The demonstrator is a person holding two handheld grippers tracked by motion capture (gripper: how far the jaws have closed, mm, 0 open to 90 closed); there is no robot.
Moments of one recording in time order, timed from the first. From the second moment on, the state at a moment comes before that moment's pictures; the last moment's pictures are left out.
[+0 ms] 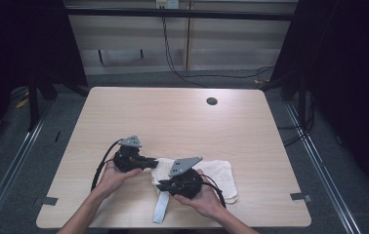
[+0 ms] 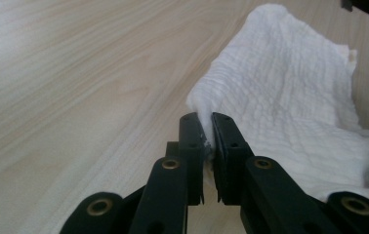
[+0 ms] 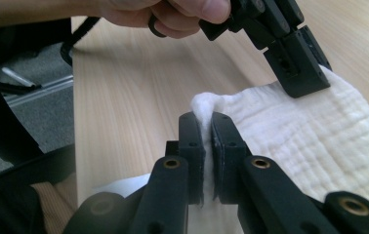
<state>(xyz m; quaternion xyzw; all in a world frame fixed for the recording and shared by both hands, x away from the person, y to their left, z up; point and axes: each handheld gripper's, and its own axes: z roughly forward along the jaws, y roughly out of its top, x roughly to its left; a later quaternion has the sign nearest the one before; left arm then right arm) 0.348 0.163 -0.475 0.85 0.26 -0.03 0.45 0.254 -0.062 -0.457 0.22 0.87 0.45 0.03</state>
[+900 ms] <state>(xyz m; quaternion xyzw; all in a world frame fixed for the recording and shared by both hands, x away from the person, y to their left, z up) 0.355 0.218 -0.437 0.81 0.30 -0.01 0.50 0.275 -0.010 -0.425 0.18 0.85 0.49 0.02</state>
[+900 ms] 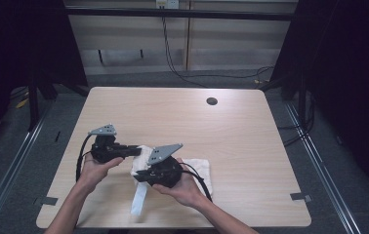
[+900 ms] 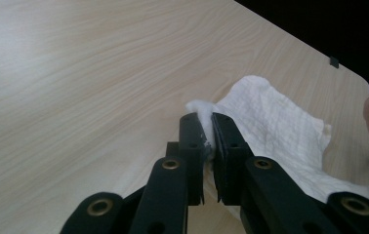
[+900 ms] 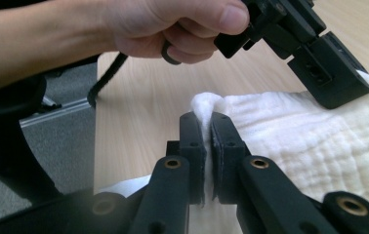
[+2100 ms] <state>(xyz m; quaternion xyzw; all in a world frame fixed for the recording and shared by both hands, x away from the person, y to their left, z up) 0.357 0.133 -0.436 0.85 0.26 -0.02 0.45 0.257 -0.070 -0.420 0.22 0.84 0.49 0.05</state>
